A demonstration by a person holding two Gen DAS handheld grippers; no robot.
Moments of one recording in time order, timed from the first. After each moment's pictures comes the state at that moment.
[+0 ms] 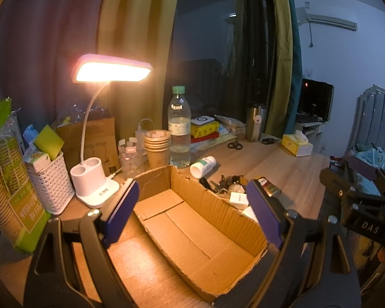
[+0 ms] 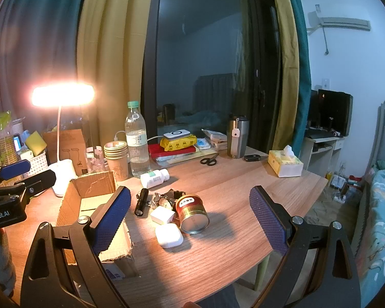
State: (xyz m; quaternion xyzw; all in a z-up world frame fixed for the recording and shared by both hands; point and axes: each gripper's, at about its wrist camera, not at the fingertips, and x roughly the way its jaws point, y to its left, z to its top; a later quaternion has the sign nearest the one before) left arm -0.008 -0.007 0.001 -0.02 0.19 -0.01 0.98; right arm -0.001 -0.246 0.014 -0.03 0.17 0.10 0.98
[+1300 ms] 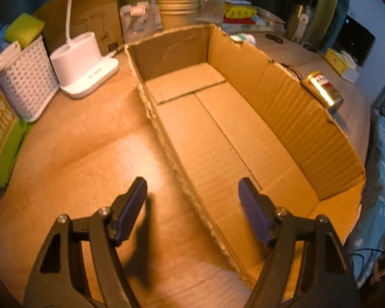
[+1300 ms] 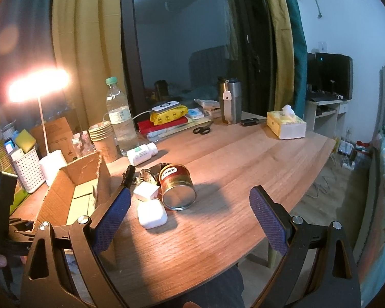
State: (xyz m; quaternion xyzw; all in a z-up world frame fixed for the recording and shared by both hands) left arm 0.061 0.006 -0.120 -0.06 0.48 0.04 0.87; right arm 0.033 -0.283 -0.032 0.03 0.25 0.10 0.96
